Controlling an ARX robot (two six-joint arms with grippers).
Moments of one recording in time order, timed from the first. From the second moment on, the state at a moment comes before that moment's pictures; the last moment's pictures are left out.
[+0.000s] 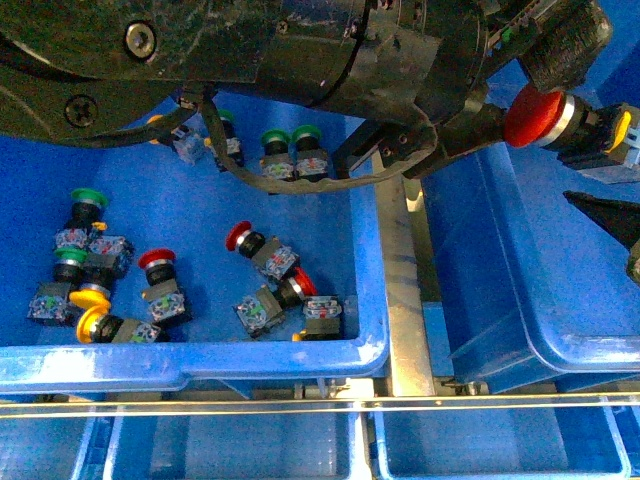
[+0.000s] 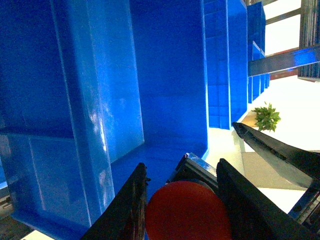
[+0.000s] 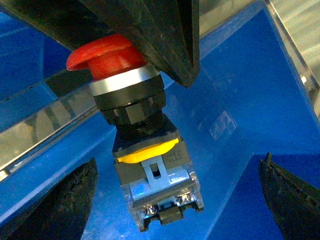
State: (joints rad) left arm -0.69 1.95 1.10 0.51 0.51 -0.92; right arm 0.38 1.17 0.36 0.37 -0.01 -0.83
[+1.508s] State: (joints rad) left arm -0.69 1.95 1.09 0.51 0.49 -0.92; right arm 0.34 1.22 0.39 0.33 -0.06 -0.87
